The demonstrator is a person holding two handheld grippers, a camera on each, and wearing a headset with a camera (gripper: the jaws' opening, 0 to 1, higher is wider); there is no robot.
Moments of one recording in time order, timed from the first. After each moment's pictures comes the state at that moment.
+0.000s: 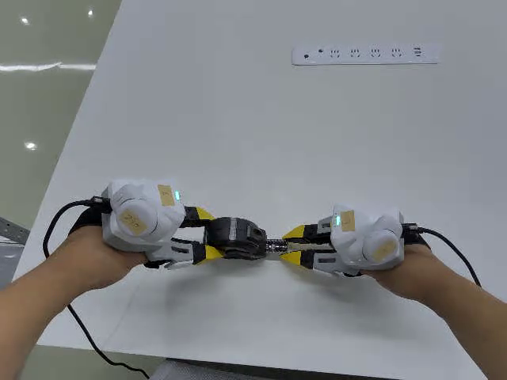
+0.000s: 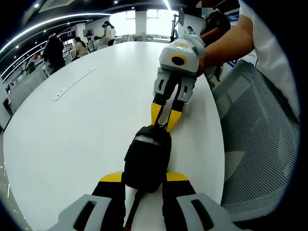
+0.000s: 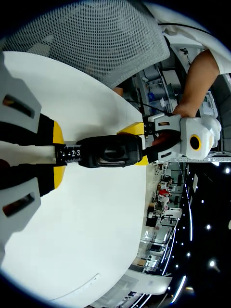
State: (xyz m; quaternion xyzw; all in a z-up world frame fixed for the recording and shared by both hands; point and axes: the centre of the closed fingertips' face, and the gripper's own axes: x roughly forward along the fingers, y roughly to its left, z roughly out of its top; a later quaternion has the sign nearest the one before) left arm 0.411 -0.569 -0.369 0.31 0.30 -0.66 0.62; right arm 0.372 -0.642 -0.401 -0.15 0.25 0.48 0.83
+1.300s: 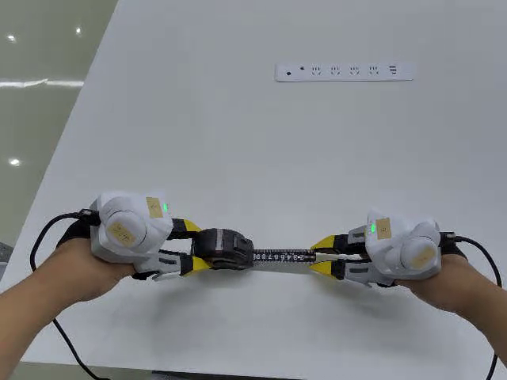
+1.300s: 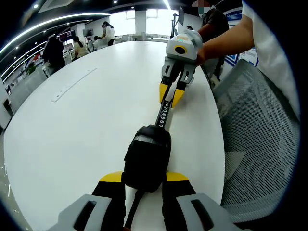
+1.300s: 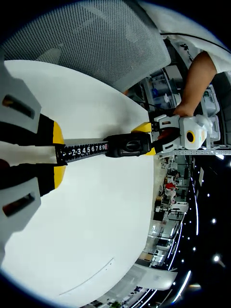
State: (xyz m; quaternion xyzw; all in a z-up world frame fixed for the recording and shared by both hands) left arm 0.410 -0.571 -0.369 0.31 0.30 -0.66 0.62; right arm 0.343 -0.708 -0.394 -0.16 0.28 0.45 0.83
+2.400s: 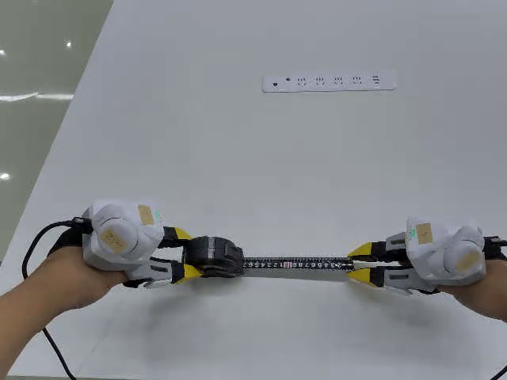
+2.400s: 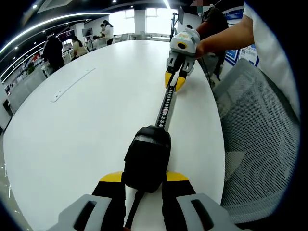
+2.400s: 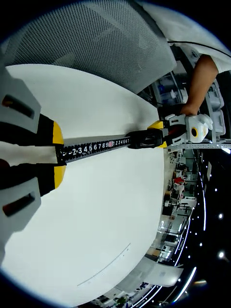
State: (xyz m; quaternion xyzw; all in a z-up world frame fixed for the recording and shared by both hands) left arm 0.409 -0.573 -0.370 0.32 0.30 -0.66 0.62; right arm 0.310 -0.778 -0.395 -0.17 0.32 0.42 0.83
